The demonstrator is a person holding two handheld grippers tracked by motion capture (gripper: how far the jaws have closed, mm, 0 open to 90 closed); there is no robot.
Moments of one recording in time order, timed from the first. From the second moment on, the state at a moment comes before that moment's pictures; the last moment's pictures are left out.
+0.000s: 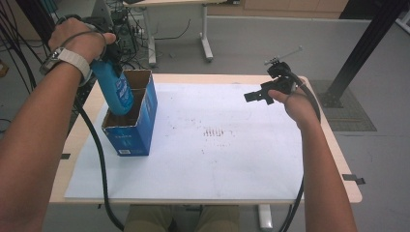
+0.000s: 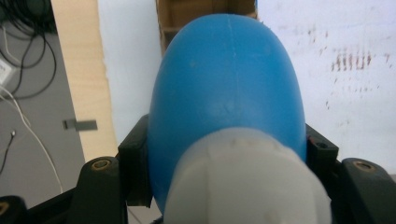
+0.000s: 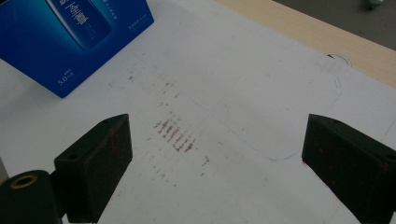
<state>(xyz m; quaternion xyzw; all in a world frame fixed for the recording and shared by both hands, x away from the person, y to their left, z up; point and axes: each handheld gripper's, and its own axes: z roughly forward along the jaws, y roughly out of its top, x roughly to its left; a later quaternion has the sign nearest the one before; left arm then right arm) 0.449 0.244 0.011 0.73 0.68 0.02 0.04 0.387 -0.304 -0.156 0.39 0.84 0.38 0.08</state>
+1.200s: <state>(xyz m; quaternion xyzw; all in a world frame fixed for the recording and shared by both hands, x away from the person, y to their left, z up) 0.461 0.243 -0.053 0.74 0.67 0.00 0.03 0.388 -0.305 -0.160 0.39 0.84 0.38 0.08</state>
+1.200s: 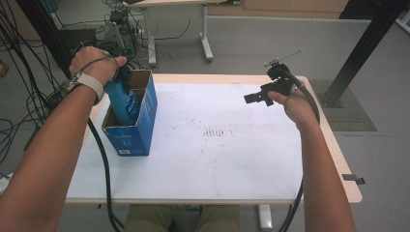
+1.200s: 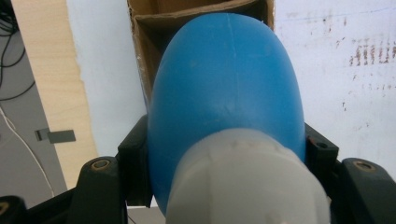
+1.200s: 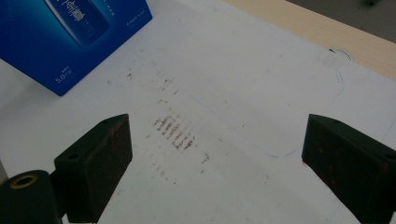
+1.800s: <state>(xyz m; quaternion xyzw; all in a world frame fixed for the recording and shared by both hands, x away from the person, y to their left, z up) 0.465 0.238 -0.088 0.74 0.67 0.00 0.03 0.387 -0.307 -0.162 0.39 0.83 0.38 0.08</state>
